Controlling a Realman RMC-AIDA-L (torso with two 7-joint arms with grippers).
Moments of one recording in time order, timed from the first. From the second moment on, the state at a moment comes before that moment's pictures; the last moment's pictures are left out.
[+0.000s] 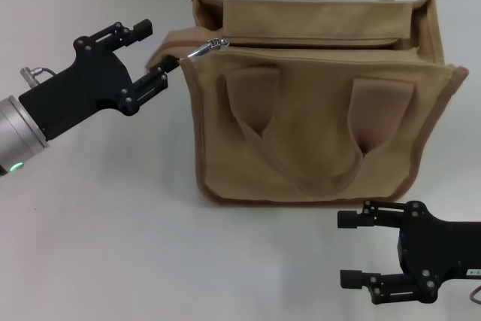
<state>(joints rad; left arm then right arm) -0.47 -2.07 0.60 0.34 1.59 1.51 -0.60 0.44 2.08 -0.55 -0.45 -2.22 -1.88 0.96</state>
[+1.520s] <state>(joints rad) -0.46 -2.07 0.59 0.34 1.59 1.63 -0.54 0.64 2.01 -0.55 -0.52 -1.78 -2.16 1.69</state>
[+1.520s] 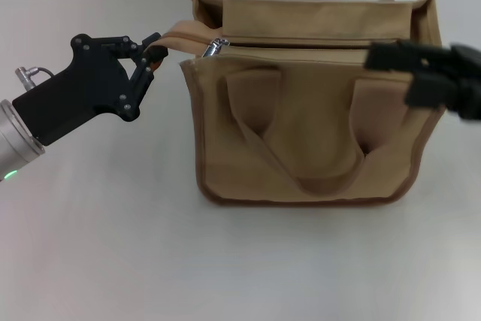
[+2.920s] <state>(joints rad) -0.50 -2.07 0.59 0.34 1.54 1.66 -0.58 0.93 1.98 -0.88 -0.61 -1.85 -1.69 2.34</state>
